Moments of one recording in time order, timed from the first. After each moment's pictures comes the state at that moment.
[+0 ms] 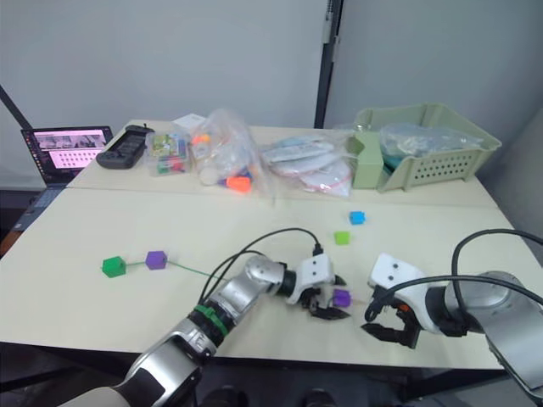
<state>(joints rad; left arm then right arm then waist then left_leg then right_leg) -0.75 -0.05 -0.47 0.65 0.04 0.04 -1.04 -0.07 -1.16 -0.09 -0.69 0.36 1.02 0.96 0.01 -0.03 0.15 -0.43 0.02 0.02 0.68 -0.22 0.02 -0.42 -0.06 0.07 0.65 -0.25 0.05</state>
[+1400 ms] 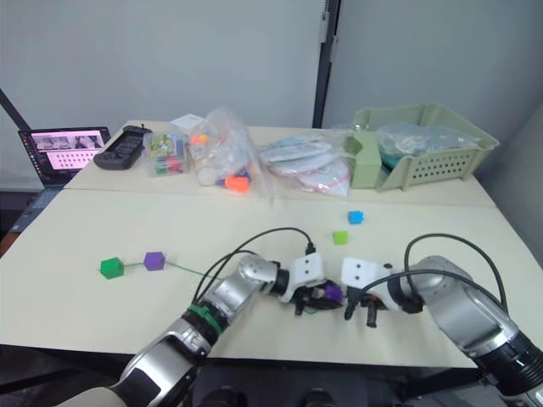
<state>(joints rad) -0.71 0.04 -0.44 0.57 0.03 0.06 -1.07 -0.33 -1.04 0.30 -0.33 0.07 0.66 1.07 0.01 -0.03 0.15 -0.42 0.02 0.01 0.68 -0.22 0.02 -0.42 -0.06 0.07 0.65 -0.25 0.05</state>
